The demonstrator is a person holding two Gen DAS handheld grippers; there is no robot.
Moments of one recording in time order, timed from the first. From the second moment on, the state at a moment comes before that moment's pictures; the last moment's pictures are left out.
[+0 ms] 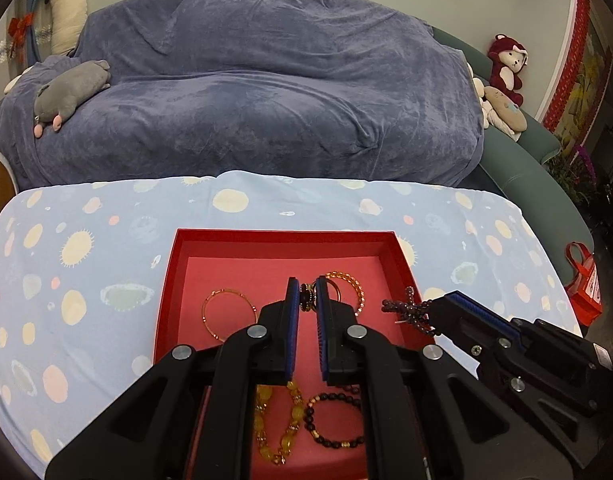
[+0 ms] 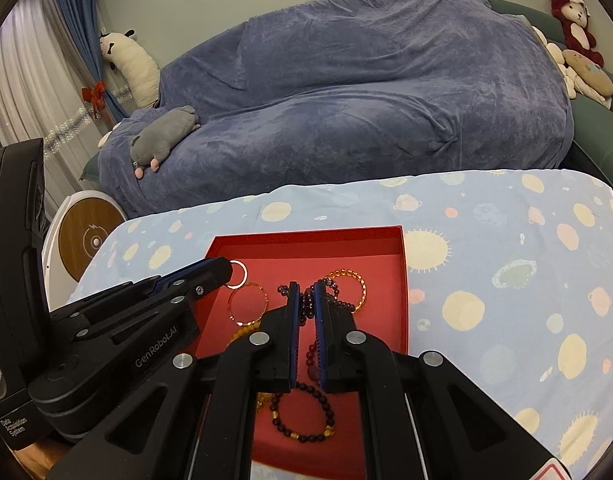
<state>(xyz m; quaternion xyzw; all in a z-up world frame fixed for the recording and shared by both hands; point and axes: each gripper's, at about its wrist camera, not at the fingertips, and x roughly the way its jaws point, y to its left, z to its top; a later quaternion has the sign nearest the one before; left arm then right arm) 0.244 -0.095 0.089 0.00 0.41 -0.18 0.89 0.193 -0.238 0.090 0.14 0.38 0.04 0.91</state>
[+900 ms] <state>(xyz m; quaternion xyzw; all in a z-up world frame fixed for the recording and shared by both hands) 0.273 -0.085 0.014 0.00 0.48 -0.15 0.87 0.232 -0.224 0.006 0.13 0.47 0.04 0.87</state>
